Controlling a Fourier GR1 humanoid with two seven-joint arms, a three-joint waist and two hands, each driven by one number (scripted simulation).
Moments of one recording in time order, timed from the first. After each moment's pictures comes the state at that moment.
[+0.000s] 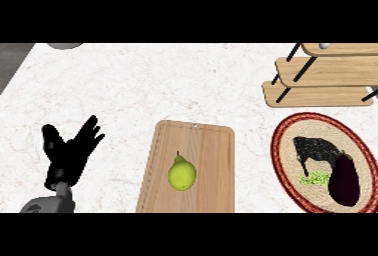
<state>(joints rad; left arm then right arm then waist) -0.06 0.16 0.08 -1.39 0.10 -0.01 0.30 -1.21 -0.79 -0.20 -0.59 0.52 0.27 -0.09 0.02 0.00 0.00</state>
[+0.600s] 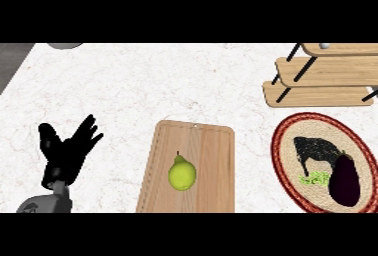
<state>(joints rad) -0.07 0.17 0.09 -1.38 0.11 -0.02 0.30 -1.31 -0.79 -0.42 -0.46 0.33 0.23 0.04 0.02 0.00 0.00</state>
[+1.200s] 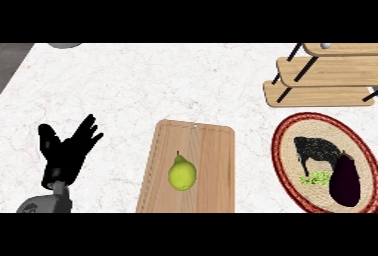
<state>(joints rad) -0.06 0.17 0.09 -1.38 0.11 -0.03 0.29 -1.33 -0.95 -0.57 -0.39 0.24 0.10 0.10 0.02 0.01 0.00</state>
